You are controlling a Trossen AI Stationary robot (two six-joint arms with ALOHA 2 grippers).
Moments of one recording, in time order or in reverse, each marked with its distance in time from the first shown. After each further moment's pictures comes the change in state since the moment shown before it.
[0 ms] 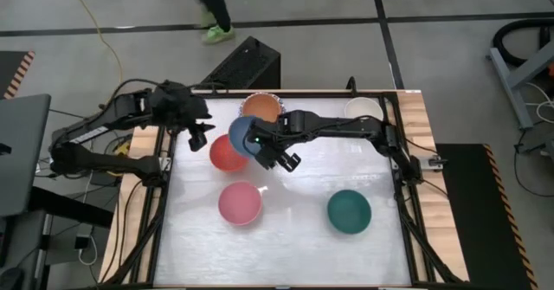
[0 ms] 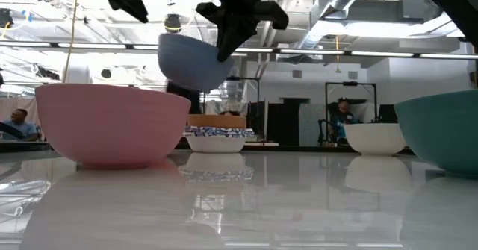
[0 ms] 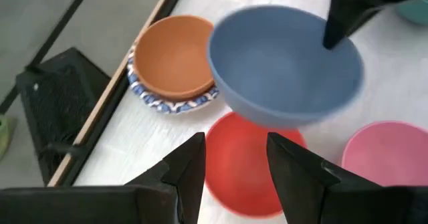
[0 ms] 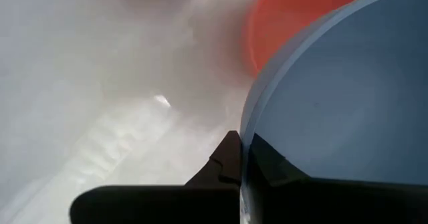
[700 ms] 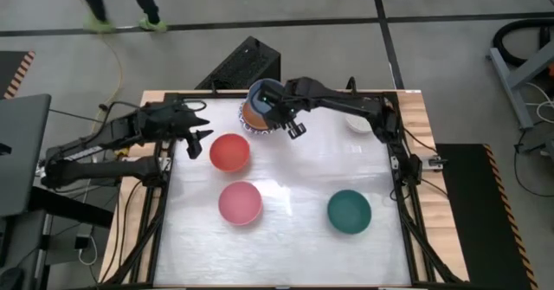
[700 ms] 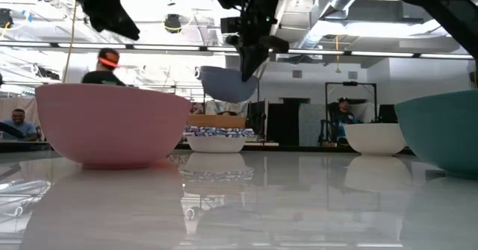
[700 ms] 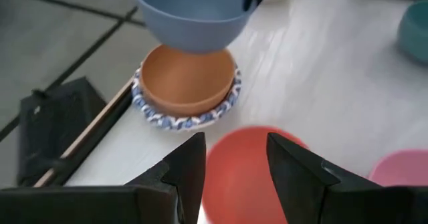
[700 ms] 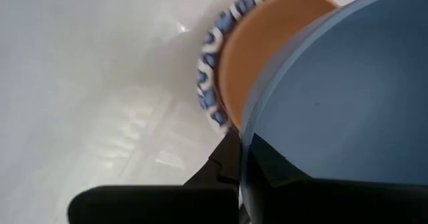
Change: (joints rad) left arm 0.000 -0.328 -0.449 0.370 -0.034 -0.032; right arm -0.245 0.000 0.000 -0.049 0.054 0.028
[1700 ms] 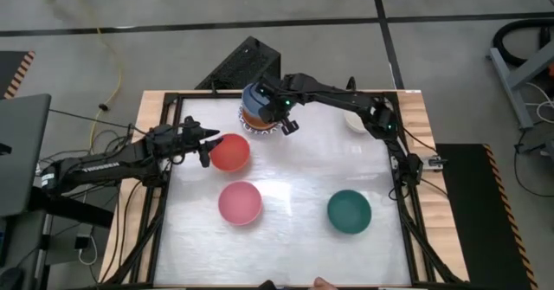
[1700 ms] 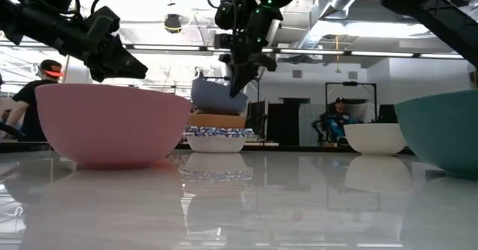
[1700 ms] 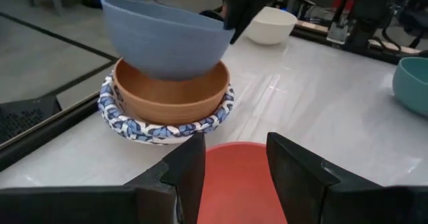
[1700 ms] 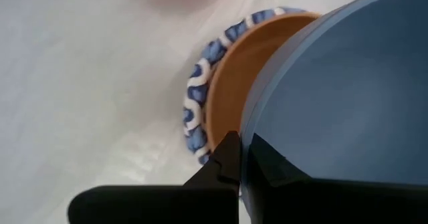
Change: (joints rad) left arm -0.001 -0.202 -0.578 0.658 0.010 -0.125; right arm -0.085 0.080 0.000 0.125 -0.185 -0.040
